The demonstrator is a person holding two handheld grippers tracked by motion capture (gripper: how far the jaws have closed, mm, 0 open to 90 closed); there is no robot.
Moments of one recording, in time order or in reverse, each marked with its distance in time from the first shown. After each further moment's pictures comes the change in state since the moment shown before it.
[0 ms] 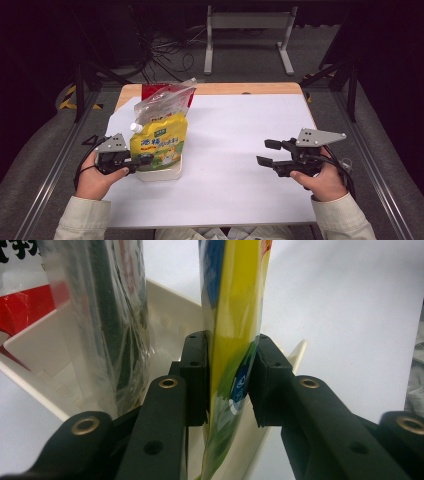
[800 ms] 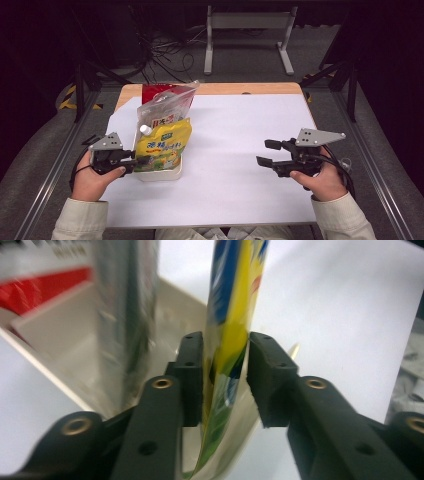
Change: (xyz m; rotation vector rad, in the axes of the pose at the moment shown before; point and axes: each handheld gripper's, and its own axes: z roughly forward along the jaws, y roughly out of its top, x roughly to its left) left arm -0.005 0.006 -0.018 -0.026 0.027 -0.067; right arm -0.001 -0.001 0.001 0.006 0.001 0.012
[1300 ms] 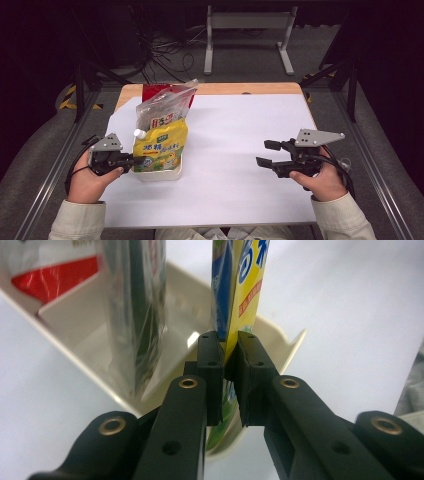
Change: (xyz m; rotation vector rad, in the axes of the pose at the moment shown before) left arm -0.003 0.001 -0.003 0.119 0.049 -0.013; right arm 0.000 0.000 0.001 0.006 0.007 0.001
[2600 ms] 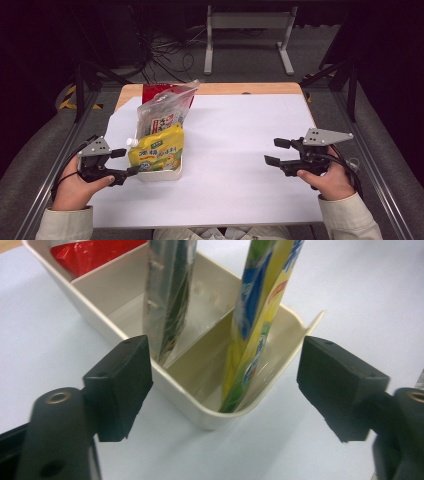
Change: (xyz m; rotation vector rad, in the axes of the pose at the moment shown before) left arm 0.006 -0.021 -0.015 -0.048 0.043 -0.046; right arm -0.014 -0.009 -0.016 0.013 -0.065 0.013
